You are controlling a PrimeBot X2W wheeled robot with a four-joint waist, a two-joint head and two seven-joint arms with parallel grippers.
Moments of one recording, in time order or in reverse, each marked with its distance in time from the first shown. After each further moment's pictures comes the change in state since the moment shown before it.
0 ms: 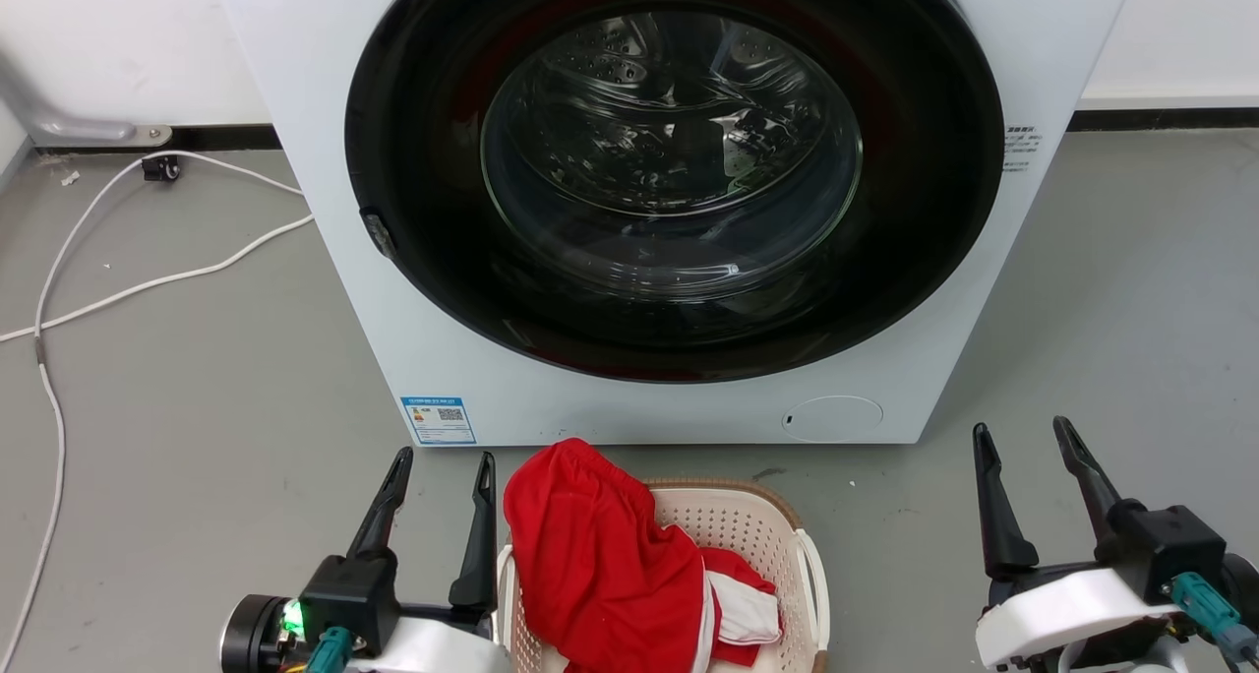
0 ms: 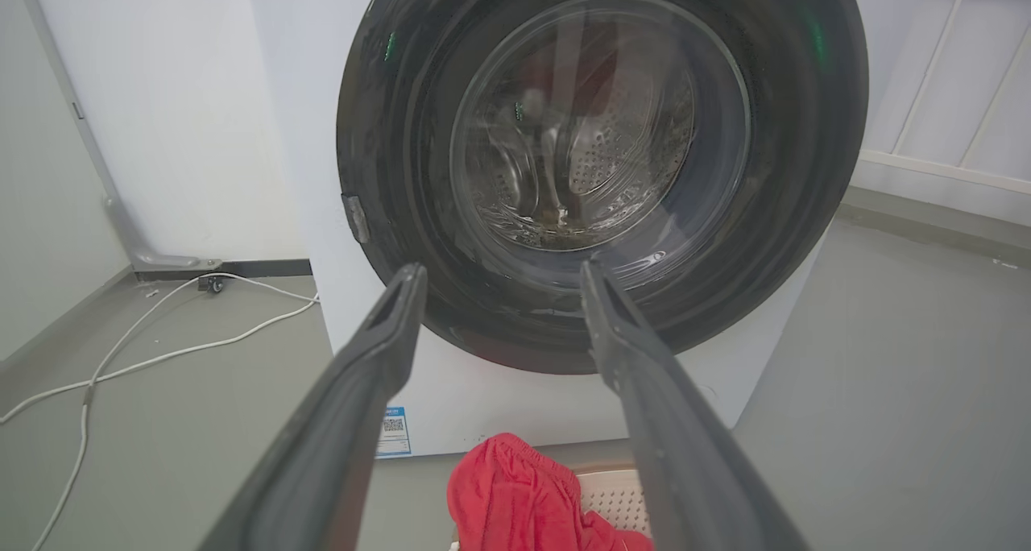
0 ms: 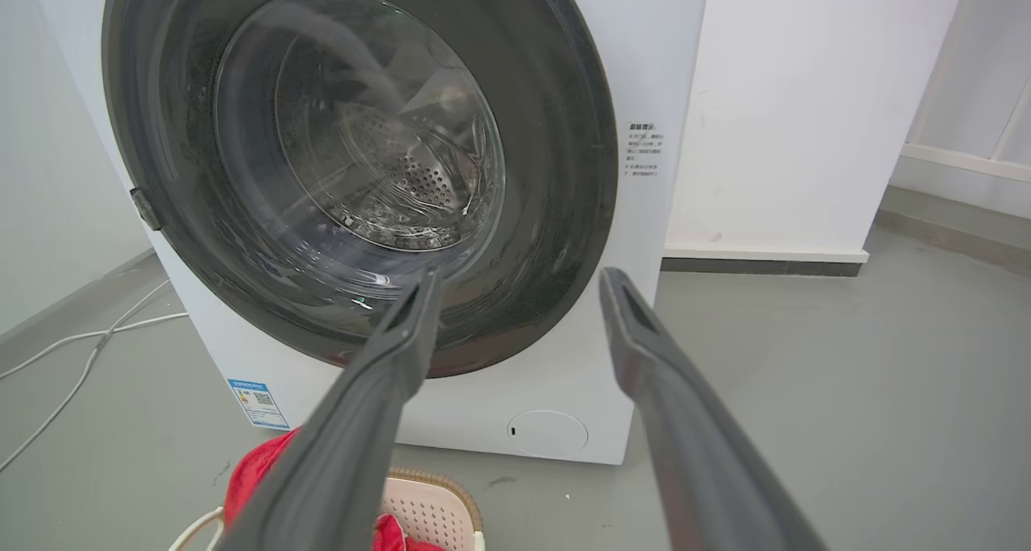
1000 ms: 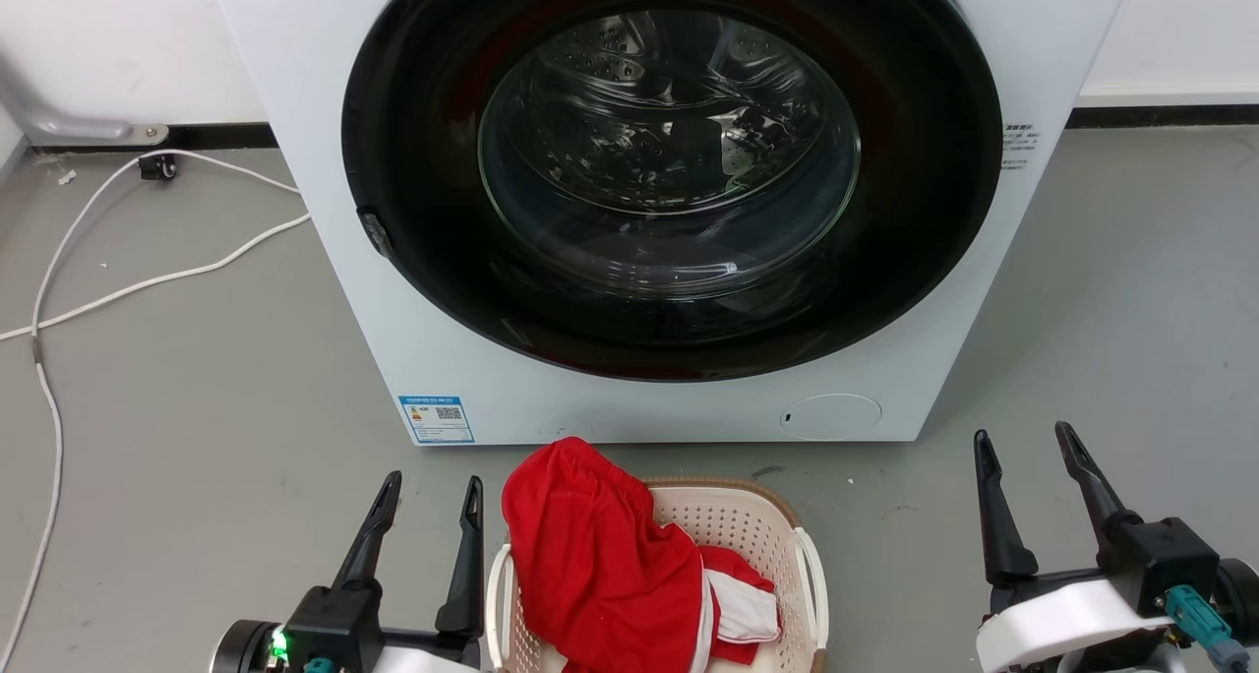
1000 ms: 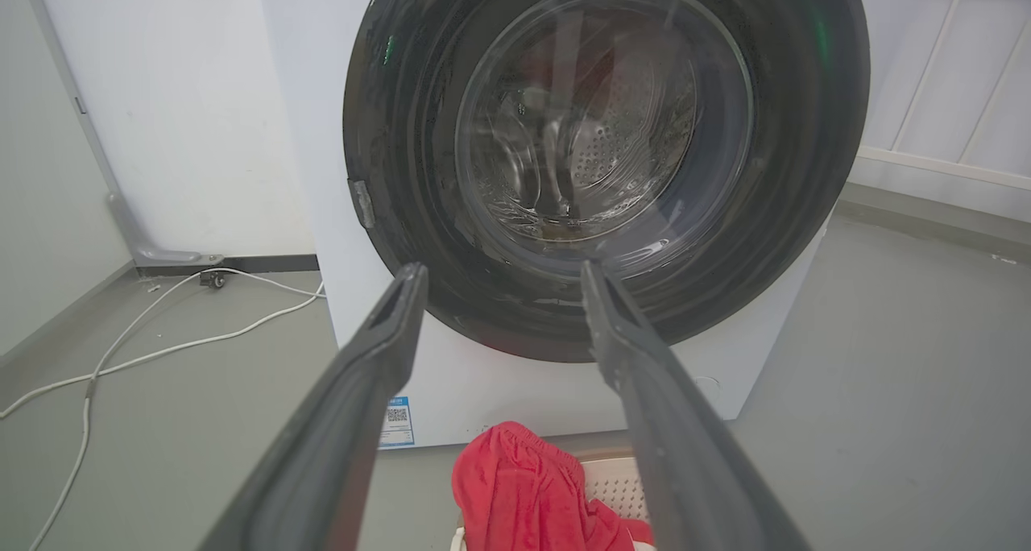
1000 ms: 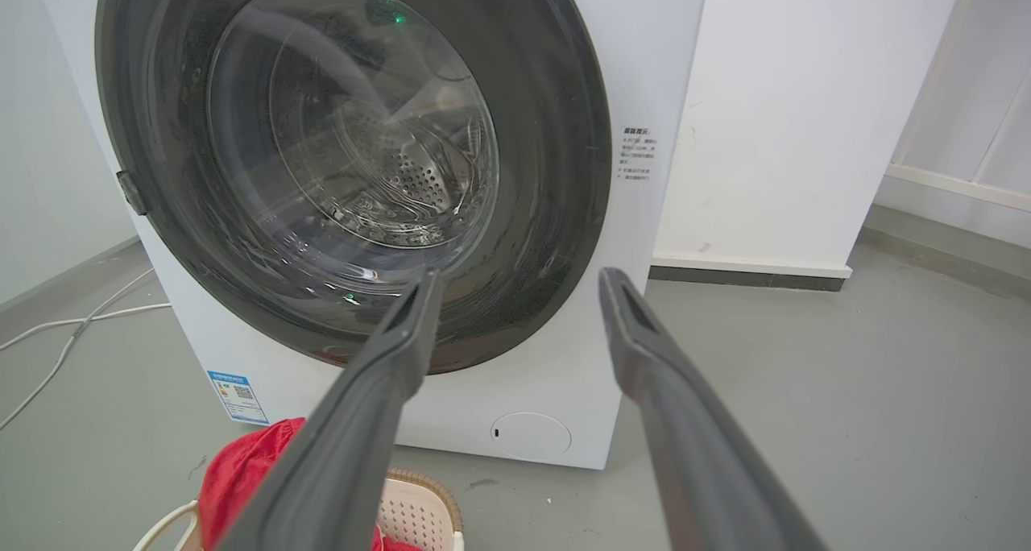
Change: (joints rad) left arm 0.055 -0.101 0.135 0.030 0.118 -0.141 -0.052; right arm 0.002 0.000 -0.006 0.029 -0.059 0.000 -0.053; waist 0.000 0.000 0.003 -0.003
